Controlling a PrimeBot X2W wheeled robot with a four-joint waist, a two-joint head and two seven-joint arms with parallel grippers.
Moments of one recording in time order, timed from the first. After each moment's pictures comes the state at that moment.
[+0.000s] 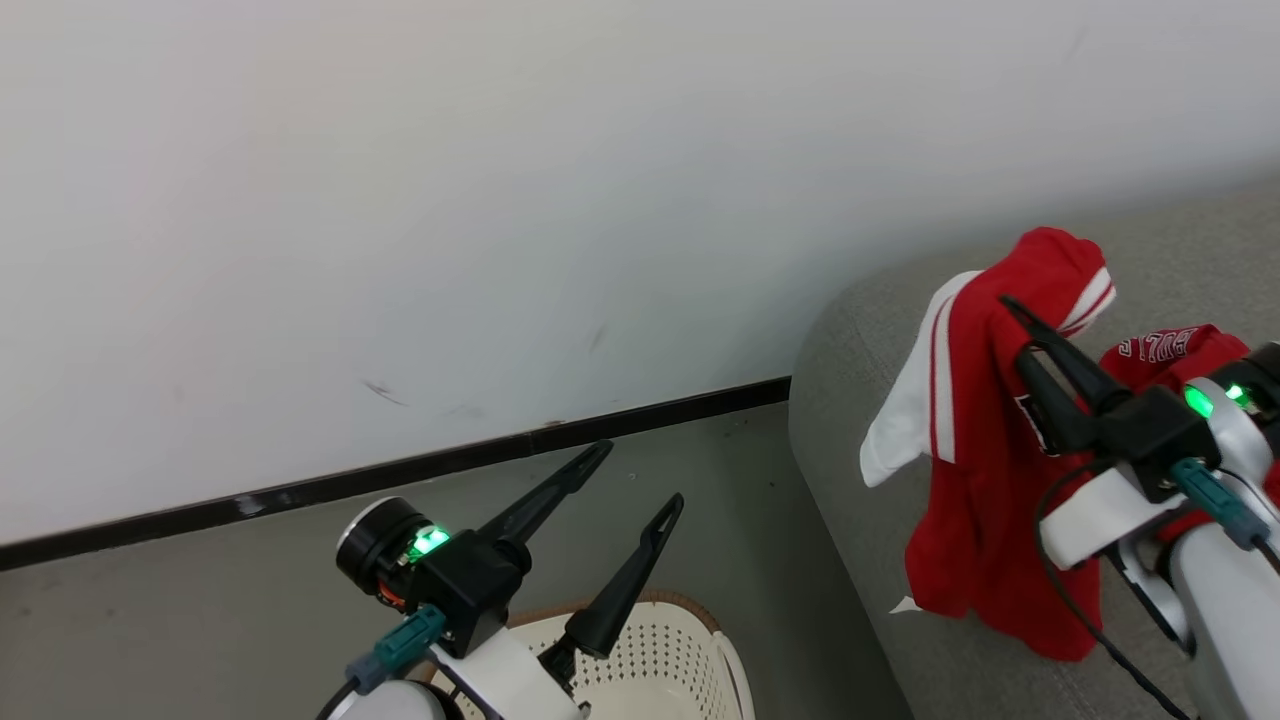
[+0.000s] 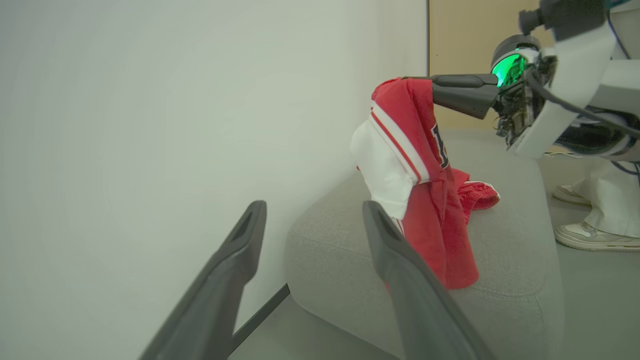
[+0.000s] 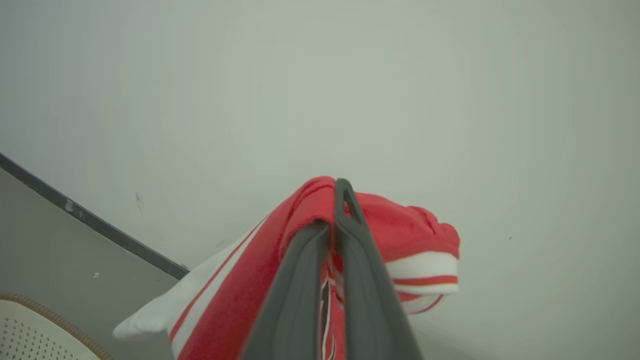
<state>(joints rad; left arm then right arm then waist) -0.24 0.19 -0.55 -0.10 -0.34 -0.09 -0.09 -0.31 -0.30 0.20 0.07 -0.18 0.12 -0.26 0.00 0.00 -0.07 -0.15</state>
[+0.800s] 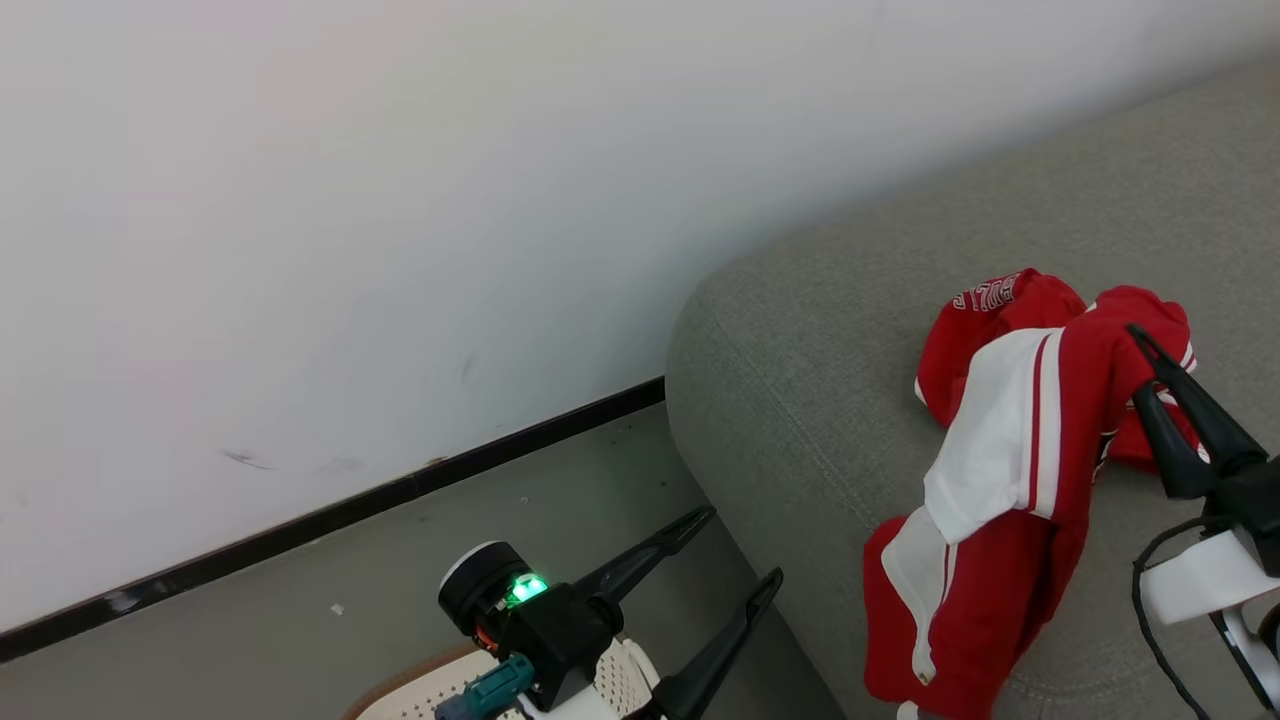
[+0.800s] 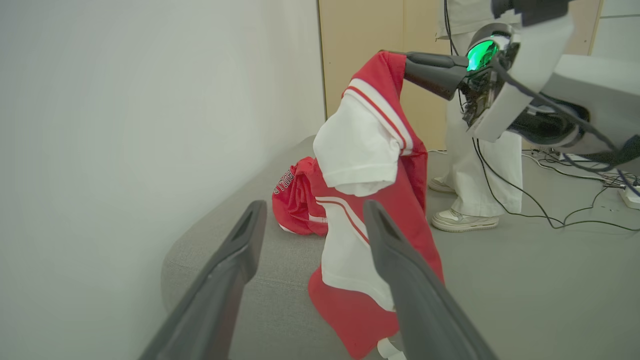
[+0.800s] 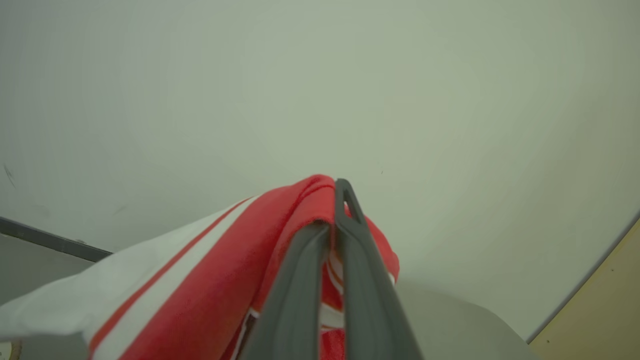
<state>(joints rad) -0.24 0.12 -0.70 -0.05 -0.37 -0.11 -0.14 -0.10 -0.32 -0.03 -0.13 -0.24 0.12 -0.26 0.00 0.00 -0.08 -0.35</state>
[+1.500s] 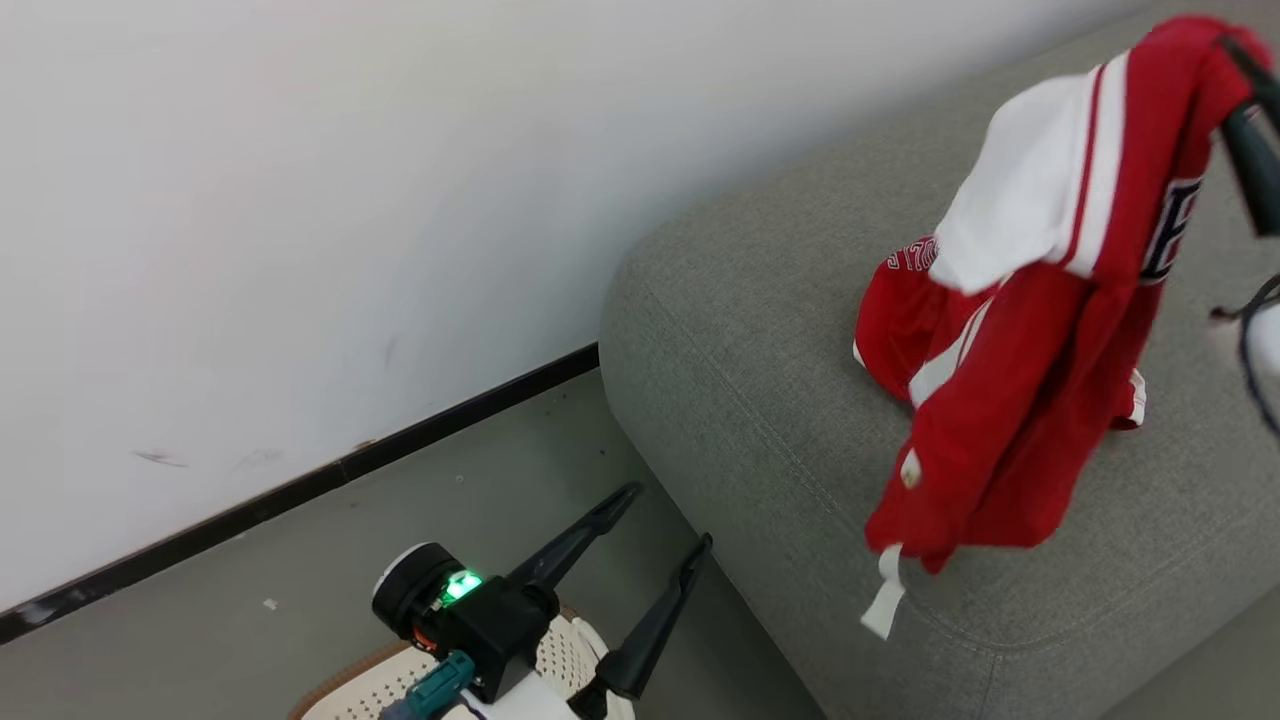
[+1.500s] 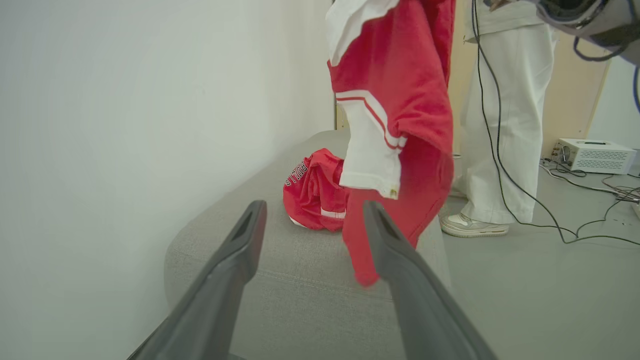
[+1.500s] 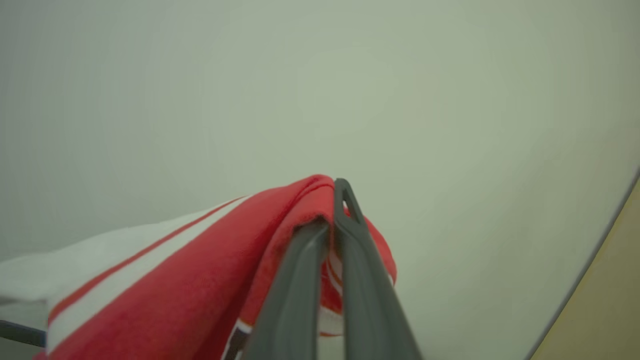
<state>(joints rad) -0.20 0.15 -0.63 -0.06 -0.36 -0.06 -0.16 -0.50 -0.47 0.11 -0.05 0.00 0.12 -0.22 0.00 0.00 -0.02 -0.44</state>
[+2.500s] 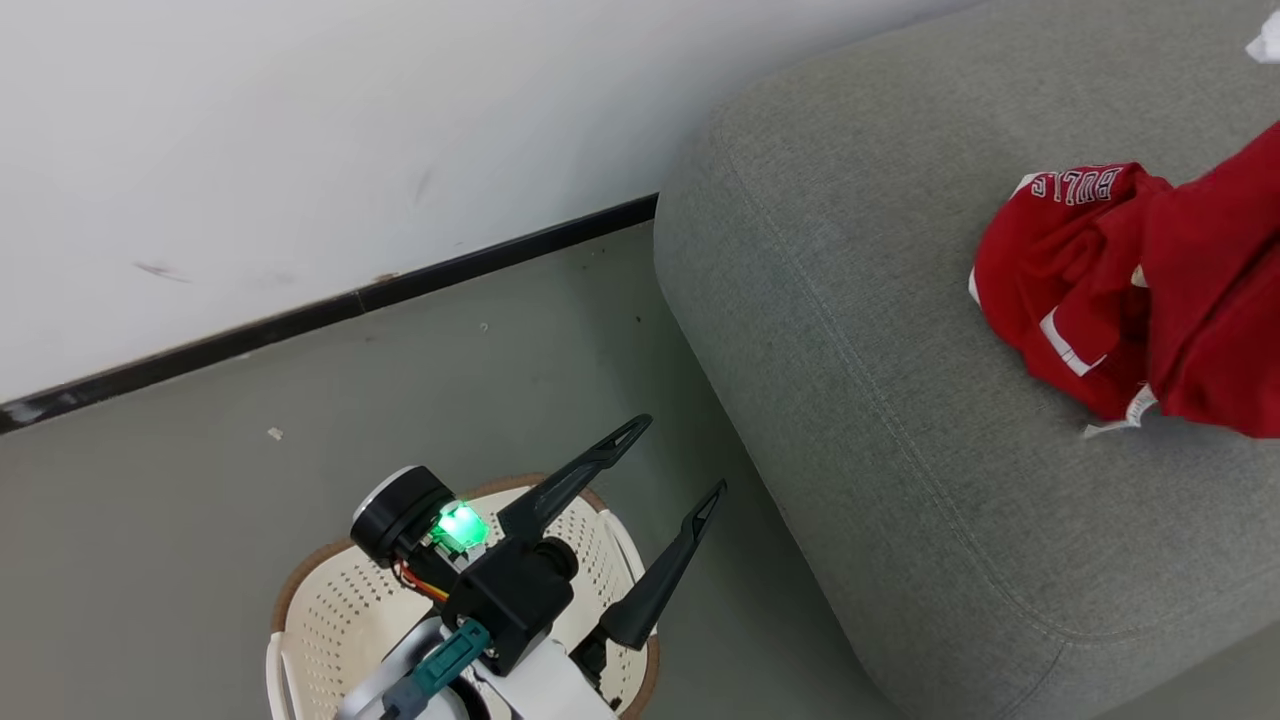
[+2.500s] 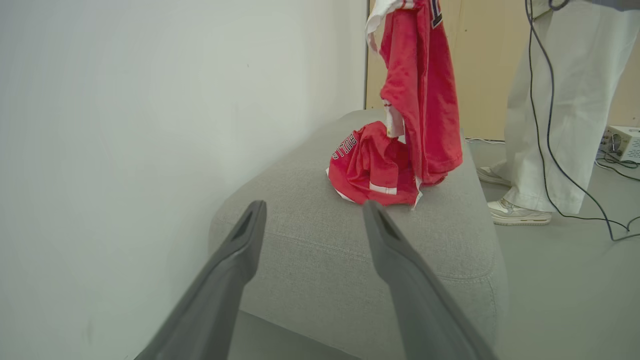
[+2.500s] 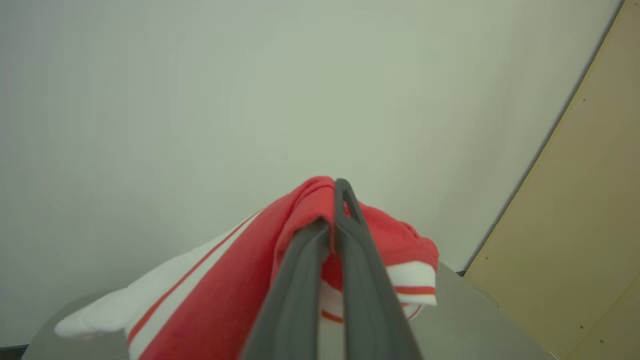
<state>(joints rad) -0.28 0.22 -0.63 -0.23 -0.26 -0.02 -0.04 -0.84 -0.57 -0.06 0.44 0.10 0.12 -0.14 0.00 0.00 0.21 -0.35</state>
